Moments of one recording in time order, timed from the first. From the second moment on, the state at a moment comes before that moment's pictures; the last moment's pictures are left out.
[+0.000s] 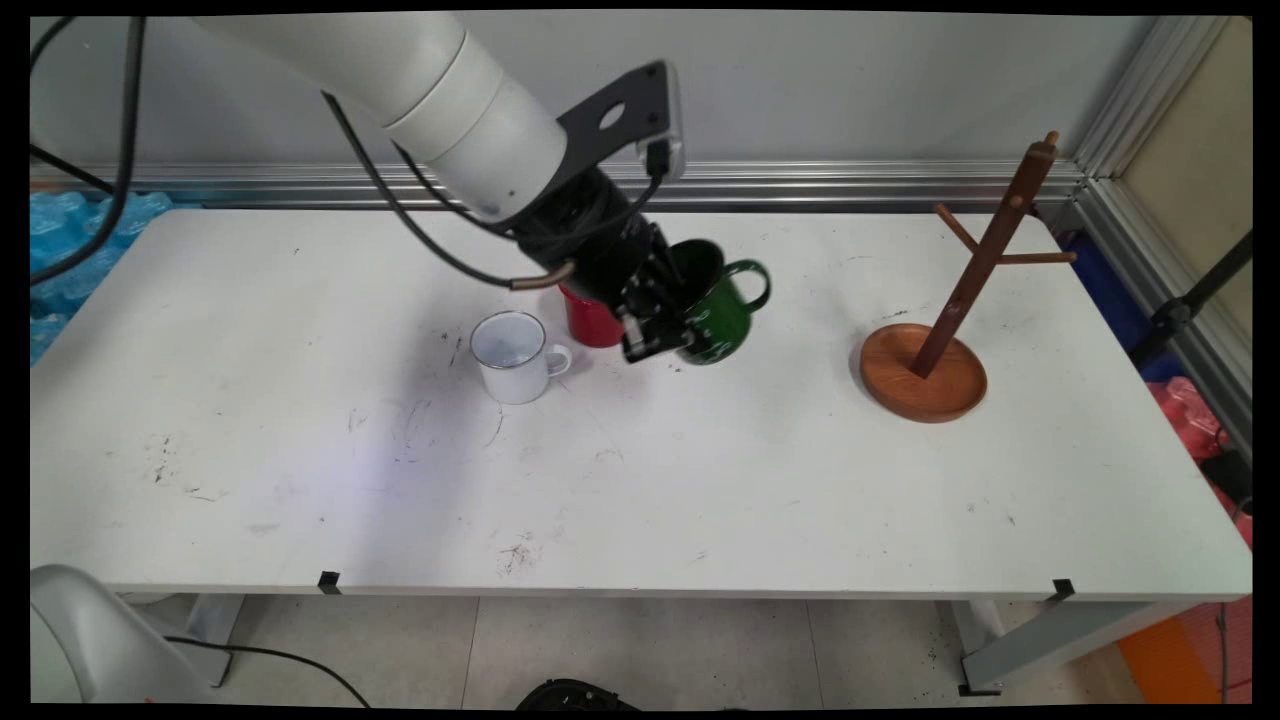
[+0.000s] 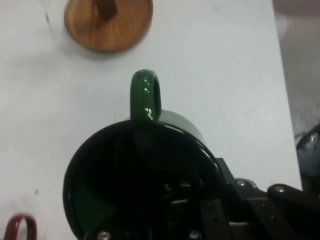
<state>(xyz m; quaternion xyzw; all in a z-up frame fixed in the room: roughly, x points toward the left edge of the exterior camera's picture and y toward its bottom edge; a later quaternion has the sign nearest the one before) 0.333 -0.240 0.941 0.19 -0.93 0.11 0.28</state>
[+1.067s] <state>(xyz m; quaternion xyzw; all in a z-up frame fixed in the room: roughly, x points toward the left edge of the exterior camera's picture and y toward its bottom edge) 0.331 -0.208 0.884 0.21 -0.96 0.10 0.13</state>
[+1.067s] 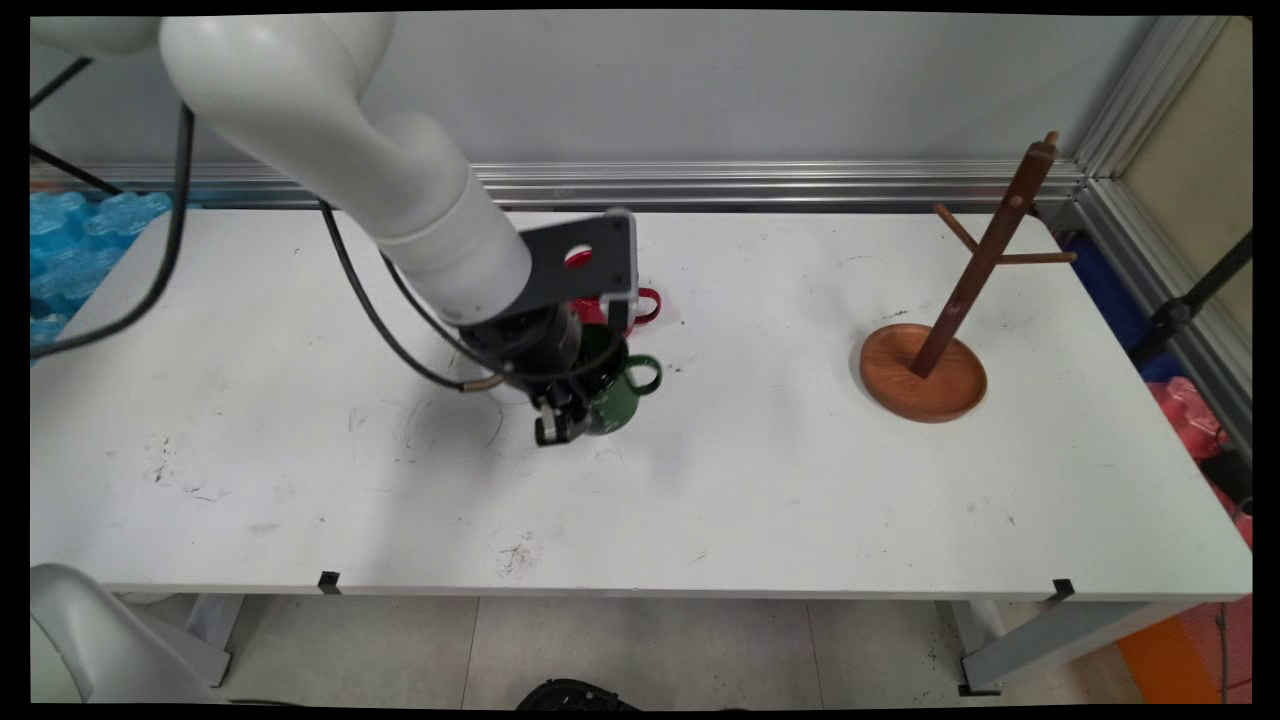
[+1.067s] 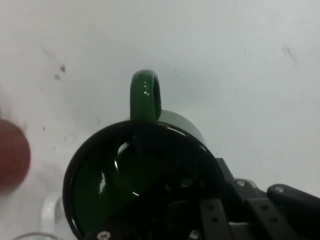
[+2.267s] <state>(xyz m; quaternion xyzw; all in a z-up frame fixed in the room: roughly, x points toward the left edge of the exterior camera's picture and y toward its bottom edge) 0.323 -0.196 0.820 0.20 -0.97 0.09 0.09</state>
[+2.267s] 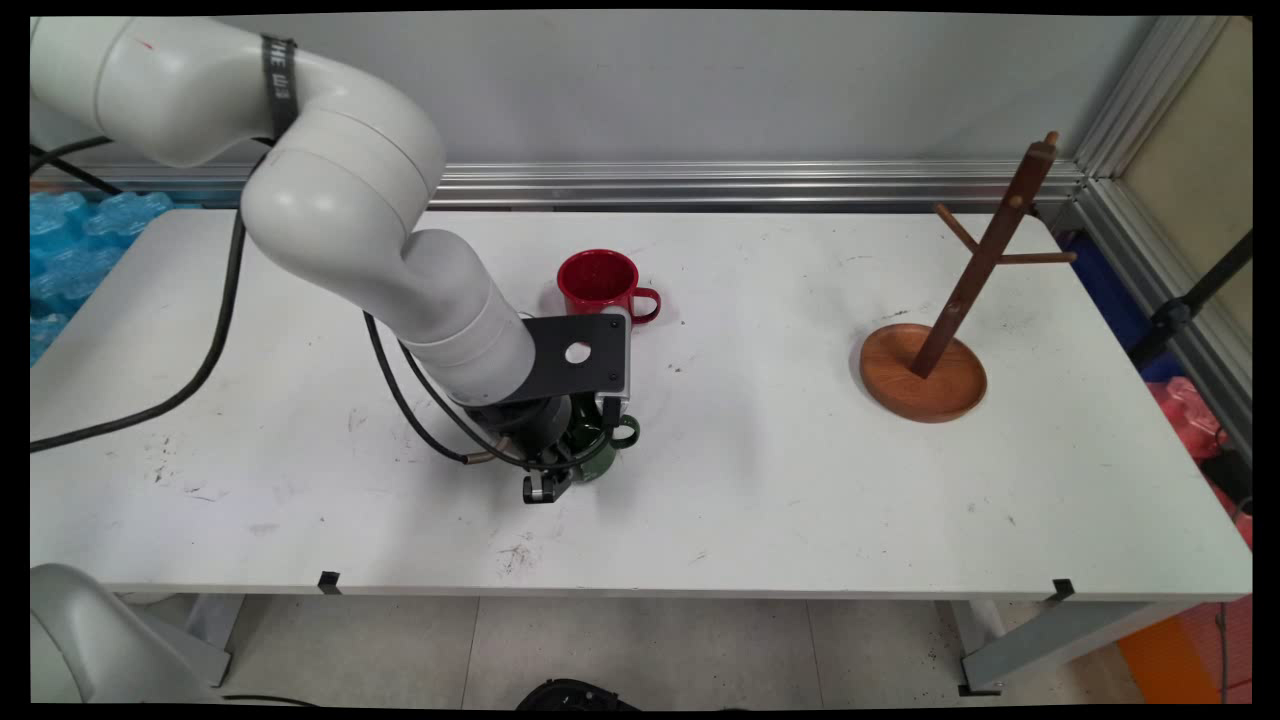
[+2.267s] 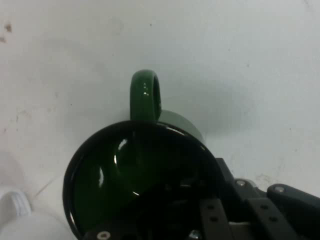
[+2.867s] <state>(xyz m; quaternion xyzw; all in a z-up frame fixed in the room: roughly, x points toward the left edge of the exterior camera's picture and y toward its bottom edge) 0.322 -0.198 0.809 0.19 -0.97 0.10 0.09</state>
